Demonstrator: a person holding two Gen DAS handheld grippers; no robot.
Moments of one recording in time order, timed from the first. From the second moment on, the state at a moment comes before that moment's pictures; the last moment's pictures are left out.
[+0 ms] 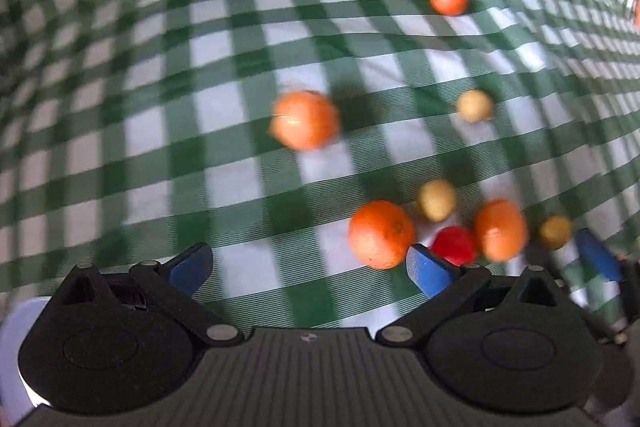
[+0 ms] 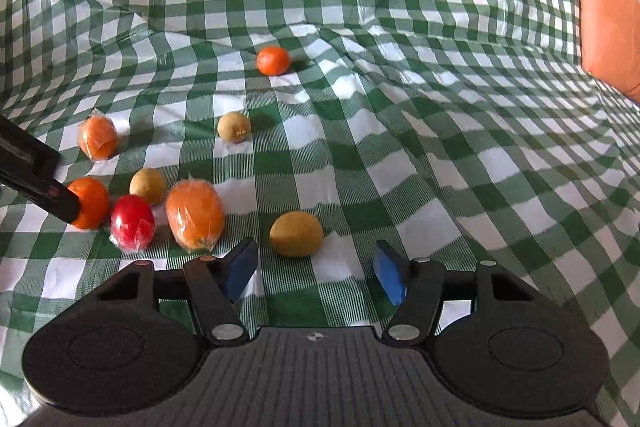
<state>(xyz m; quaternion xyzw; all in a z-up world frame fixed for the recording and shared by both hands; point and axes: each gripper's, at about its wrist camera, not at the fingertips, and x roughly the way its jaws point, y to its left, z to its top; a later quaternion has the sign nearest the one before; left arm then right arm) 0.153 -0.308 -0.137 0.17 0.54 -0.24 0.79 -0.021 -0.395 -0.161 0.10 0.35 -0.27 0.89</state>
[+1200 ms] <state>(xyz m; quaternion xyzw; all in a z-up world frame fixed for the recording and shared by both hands) 0.106 -0.274 -0.085 0.16 0.46 -0.31 0.81 -0.023 -0.394 -0.145 0.07 0.30 -0.28 0.91</state>
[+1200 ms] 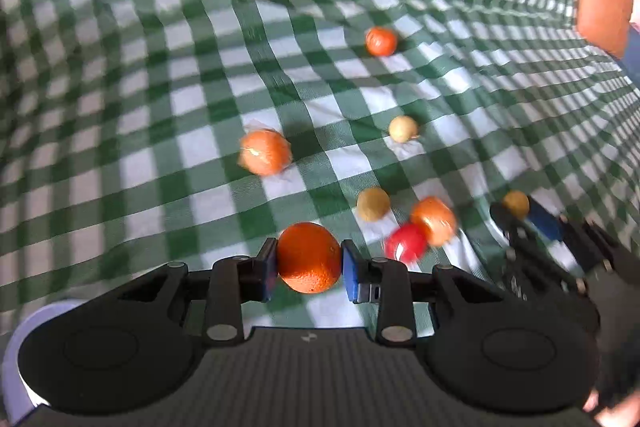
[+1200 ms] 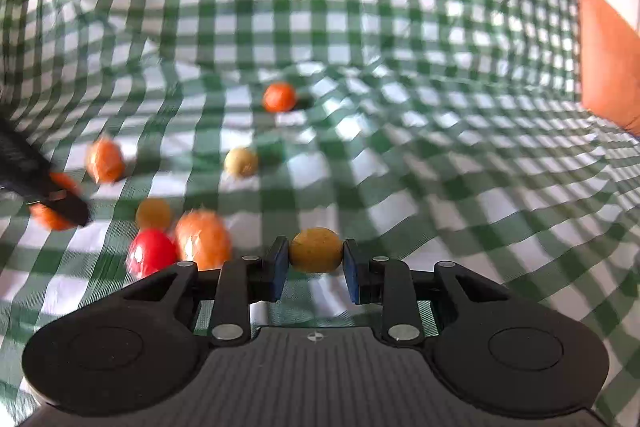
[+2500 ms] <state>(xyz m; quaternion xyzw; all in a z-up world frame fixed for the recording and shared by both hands) -0.046 0.032 0.031 0.07 0.42 -0.20 0.88 -0.135 -0.108 0.022 0.00 0.29 0.05 0.96</state>
